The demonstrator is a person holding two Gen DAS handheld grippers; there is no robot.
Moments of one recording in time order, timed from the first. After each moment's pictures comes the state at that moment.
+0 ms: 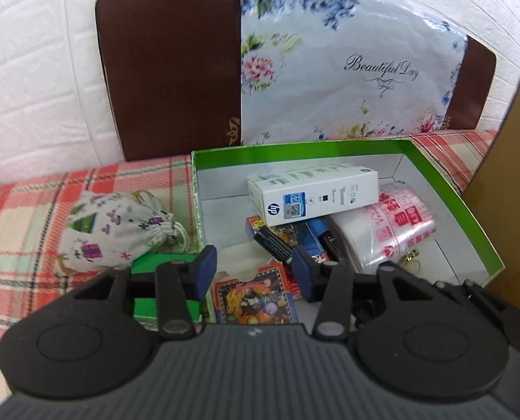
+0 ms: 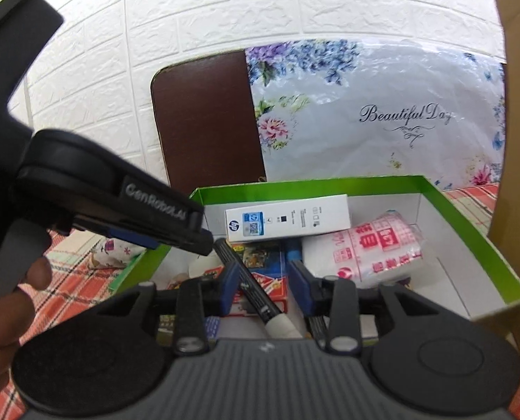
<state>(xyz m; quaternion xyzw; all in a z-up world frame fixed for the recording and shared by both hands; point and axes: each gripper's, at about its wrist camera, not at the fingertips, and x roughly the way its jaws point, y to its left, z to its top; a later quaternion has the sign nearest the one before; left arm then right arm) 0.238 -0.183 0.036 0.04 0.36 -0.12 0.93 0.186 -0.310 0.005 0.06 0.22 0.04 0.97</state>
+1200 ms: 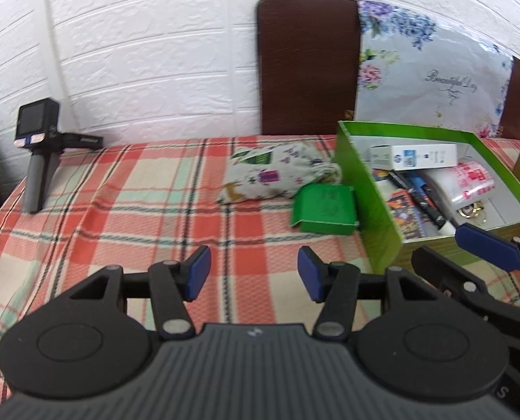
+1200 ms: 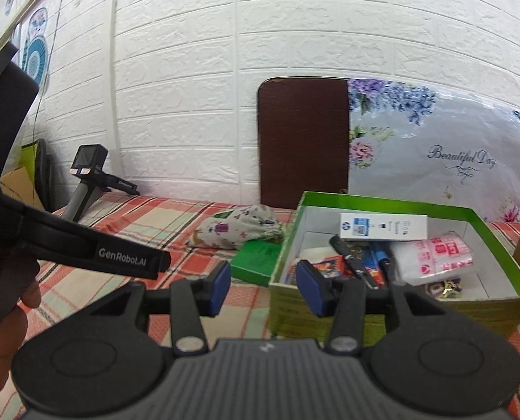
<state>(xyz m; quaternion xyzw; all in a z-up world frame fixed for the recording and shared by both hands) 0.150 -0.062 0.030 0.03 0.33 -0.01 0.94 0.113 -0.214 0.035 -0.01 0.22 0.11 0.97</state>
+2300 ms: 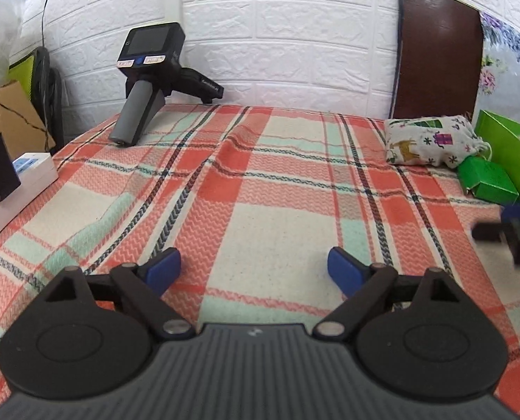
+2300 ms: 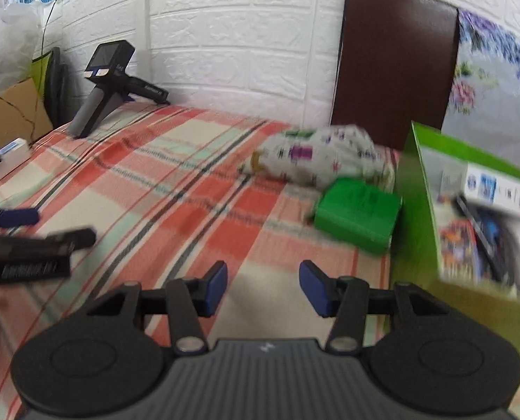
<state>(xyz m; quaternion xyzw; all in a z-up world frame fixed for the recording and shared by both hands) 0.144 0.069 -0.058 -0.01 0.28 0.08 0.96 0.198 -0.120 -0.021 -0.09 0.33 0.15 0.93</state>
